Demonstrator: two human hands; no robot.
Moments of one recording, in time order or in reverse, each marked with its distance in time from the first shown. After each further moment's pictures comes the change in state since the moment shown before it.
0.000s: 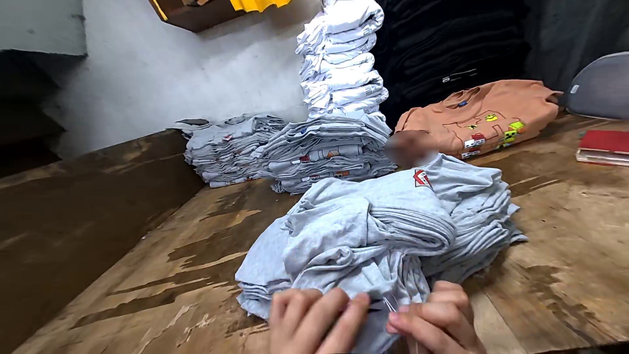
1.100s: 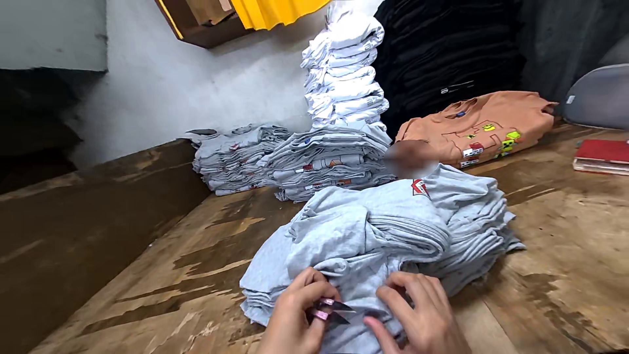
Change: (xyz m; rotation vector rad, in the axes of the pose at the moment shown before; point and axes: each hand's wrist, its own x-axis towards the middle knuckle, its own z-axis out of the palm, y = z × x) left_hand 0.002 -0.048 -0.002 -0.389 -0.376 -0.341; right_hand 0.026 -0.012 -0.004 -0.398 -0.429 0.084
